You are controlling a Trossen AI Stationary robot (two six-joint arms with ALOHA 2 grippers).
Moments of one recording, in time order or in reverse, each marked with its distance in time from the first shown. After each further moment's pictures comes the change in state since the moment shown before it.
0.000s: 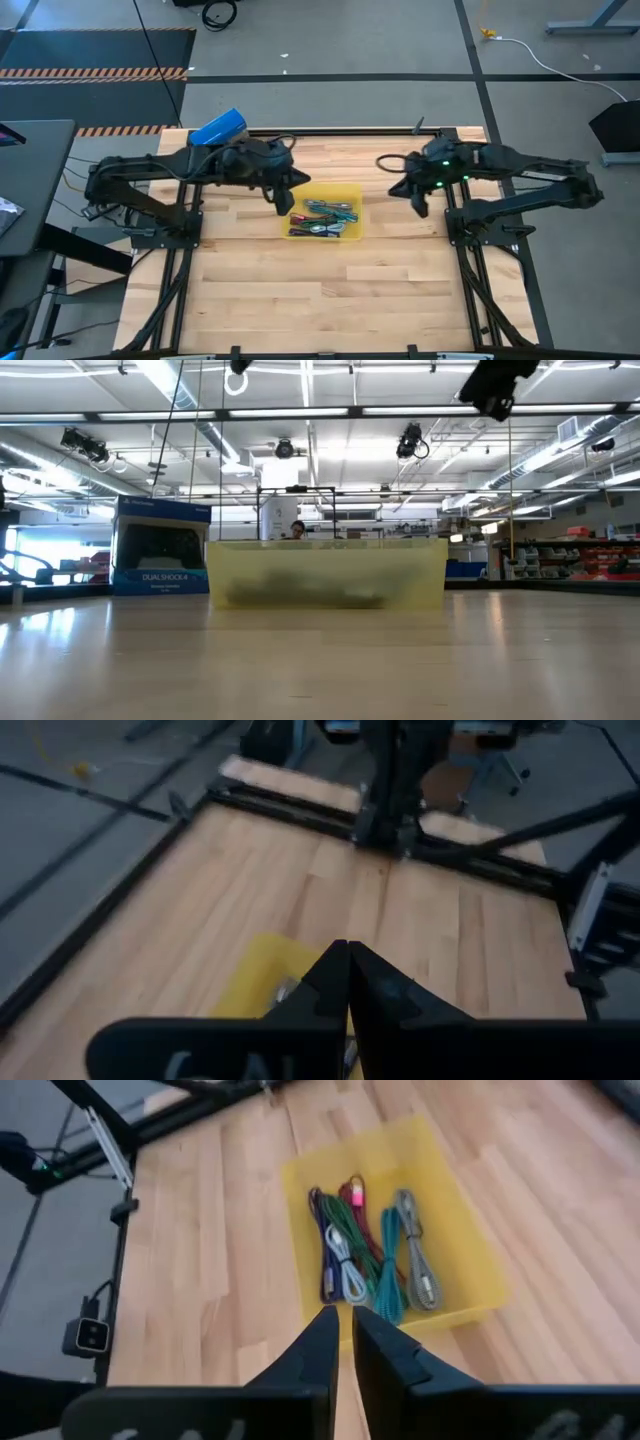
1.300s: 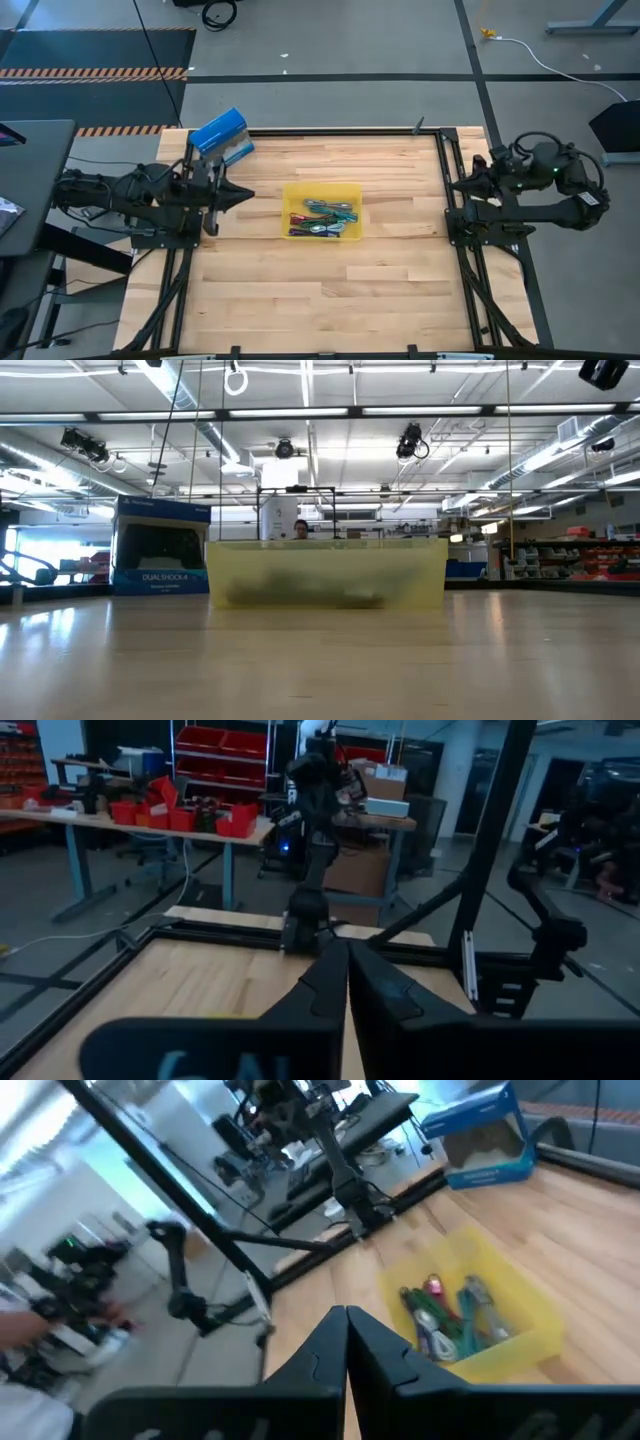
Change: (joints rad) left arm -0.181 -0.722 -0.697 0.490 -0.044 0.122; right arm 0.036 -0.695 -0.110 -0.069 0.001 0.295
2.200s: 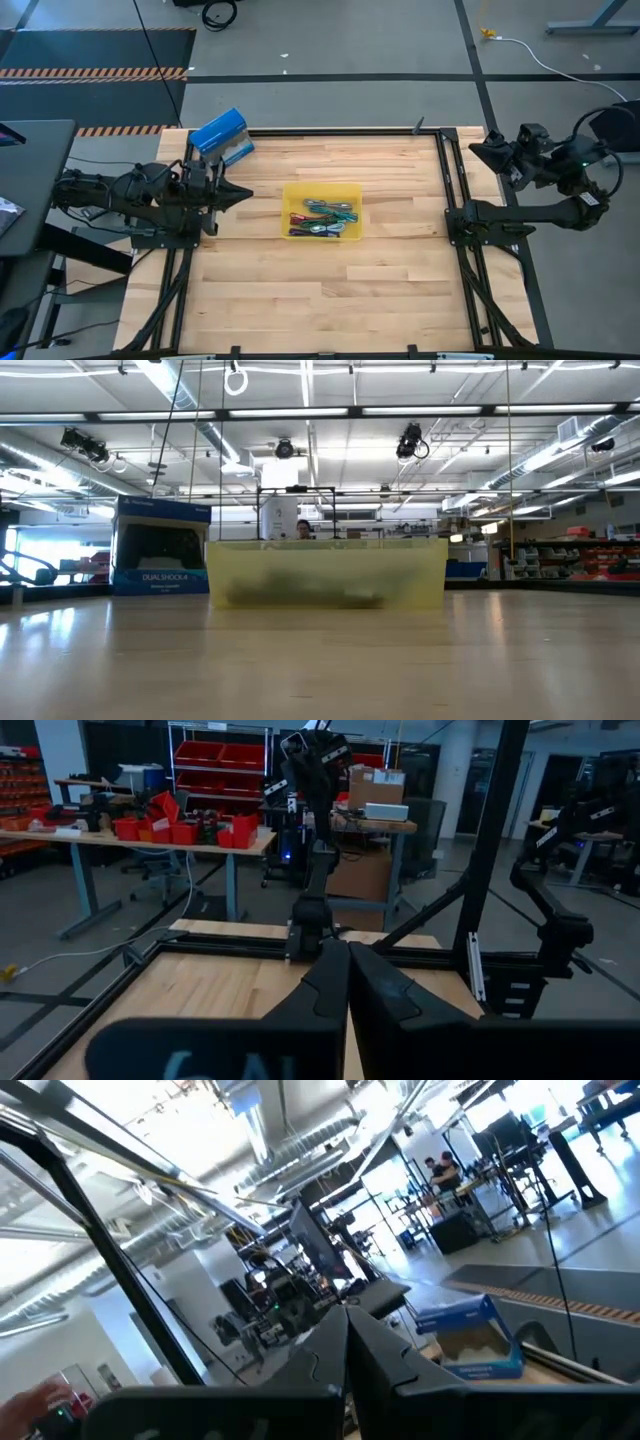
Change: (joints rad) left arm 0.001 -0.008 0.000 0.013 -0.002 0.050; right arm -0.001 -0.005 0.000 0.421 0.251 -0.041
